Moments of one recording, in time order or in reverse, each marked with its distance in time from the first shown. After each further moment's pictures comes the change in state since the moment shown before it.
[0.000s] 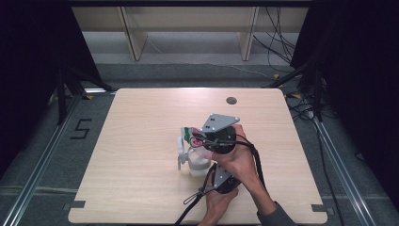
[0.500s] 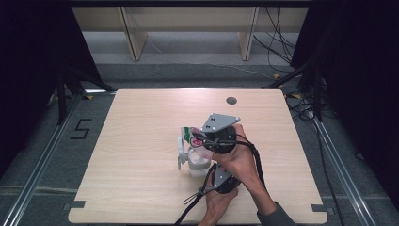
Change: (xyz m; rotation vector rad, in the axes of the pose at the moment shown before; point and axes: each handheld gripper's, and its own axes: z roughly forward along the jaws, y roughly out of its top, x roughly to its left) left arm 0.000 0.000 0.000 -0.006 0.001 -0.004; right arm 0.000 0.001 -0.001 0.000 0.005 -0.002
